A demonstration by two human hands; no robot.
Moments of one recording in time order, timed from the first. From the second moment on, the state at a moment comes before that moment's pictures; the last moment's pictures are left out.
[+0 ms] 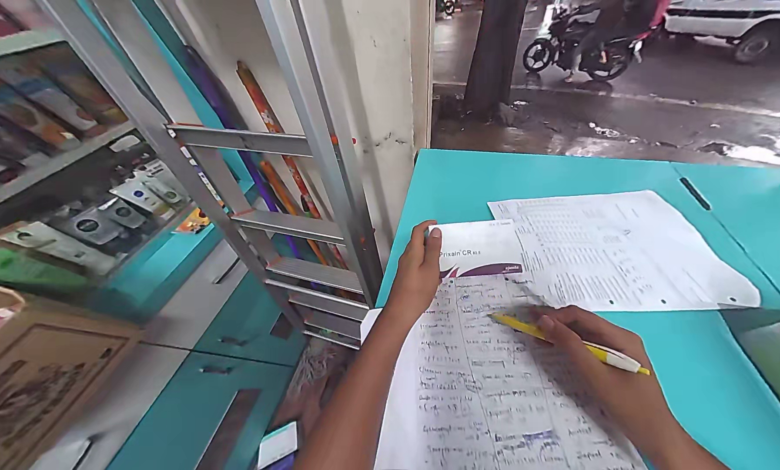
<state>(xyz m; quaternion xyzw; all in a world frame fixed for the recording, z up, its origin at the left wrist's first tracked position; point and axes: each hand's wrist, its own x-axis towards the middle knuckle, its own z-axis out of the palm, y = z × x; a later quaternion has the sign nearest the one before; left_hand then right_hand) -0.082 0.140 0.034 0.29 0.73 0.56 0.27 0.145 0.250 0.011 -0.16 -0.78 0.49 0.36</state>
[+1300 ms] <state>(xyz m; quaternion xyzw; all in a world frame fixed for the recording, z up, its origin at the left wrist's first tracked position) -0.080 0.139 0.038 0.29 0.73 0.55 0.27 0.145 0.248 0.012 -0.17 -0.78 0.49 0.35</state>
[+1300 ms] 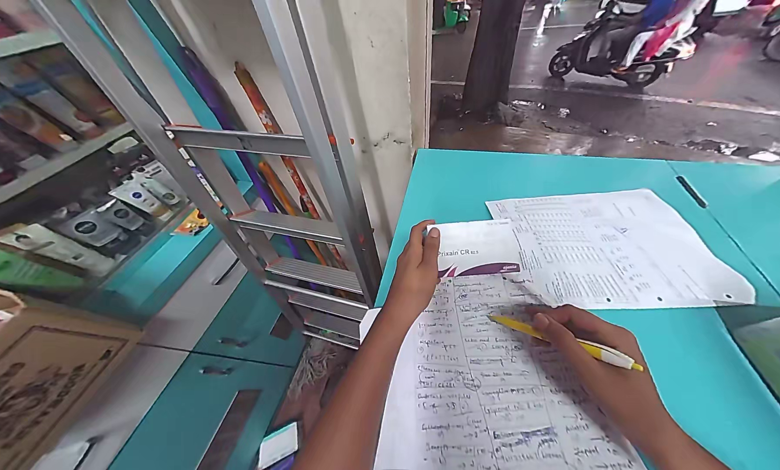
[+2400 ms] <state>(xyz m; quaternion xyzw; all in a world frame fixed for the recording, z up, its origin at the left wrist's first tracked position) -0.080 0.140 0.035 0.29 0.73 0.56 0.27 0.144 0.246 0.015 -0.16 -0.78 0.48 0.37</state>
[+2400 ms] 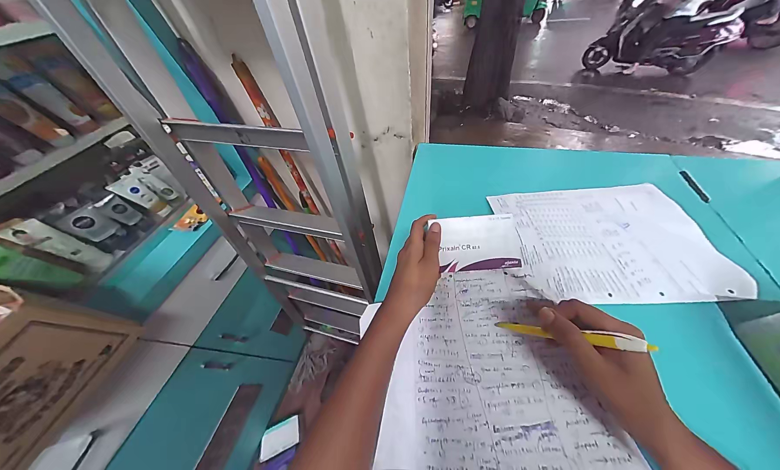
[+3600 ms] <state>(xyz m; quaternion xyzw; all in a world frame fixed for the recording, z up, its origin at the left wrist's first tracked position) -0.088 0.136 0.025 0.39 0.74 0.53 0.08 0.143 0.247 0.023 -0.18 -0.73 0.50 0.44</state>
